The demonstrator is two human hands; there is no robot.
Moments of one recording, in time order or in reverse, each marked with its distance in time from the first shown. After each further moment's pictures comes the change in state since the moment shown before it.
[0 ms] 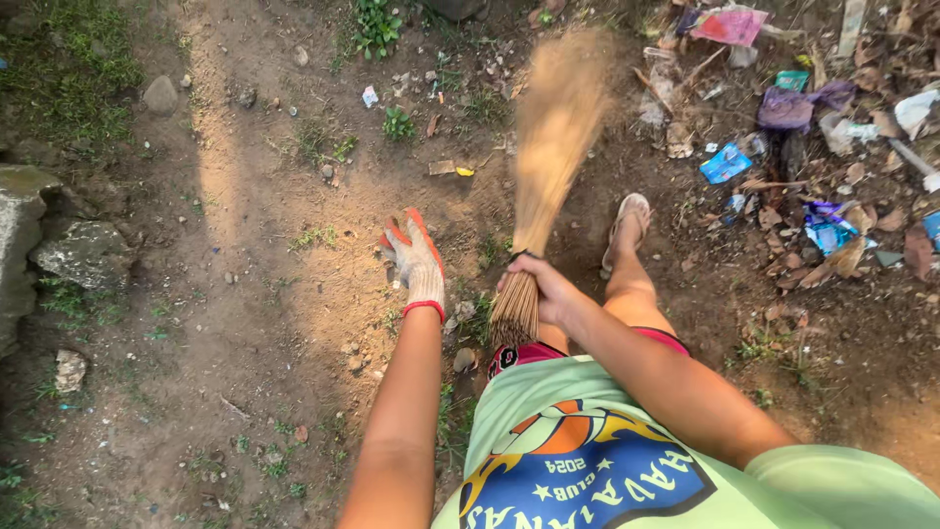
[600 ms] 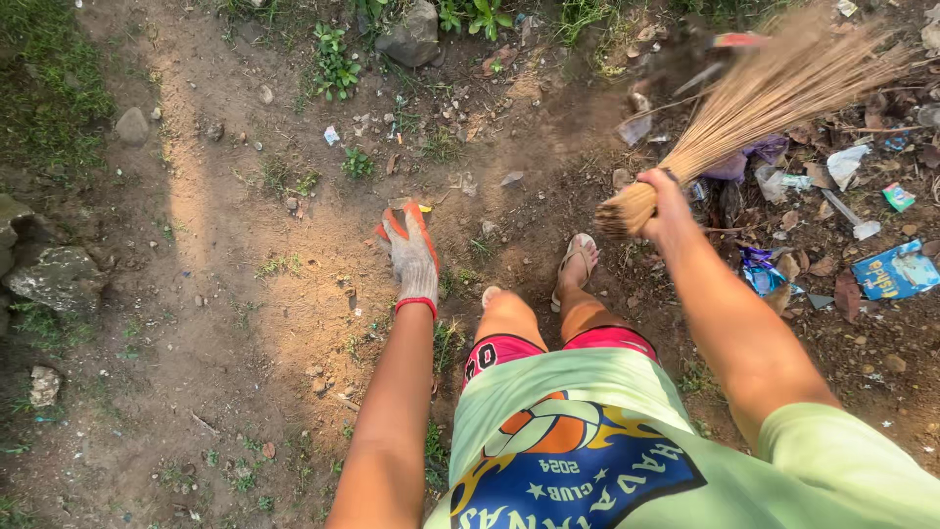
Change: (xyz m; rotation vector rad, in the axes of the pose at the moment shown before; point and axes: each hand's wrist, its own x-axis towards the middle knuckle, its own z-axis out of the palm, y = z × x) left_hand -0.080 0.151 0.128 -0.305 -0.131 0.076; right_hand -0.047 -0.395 -0.147 -0.030 0.328 -0.340
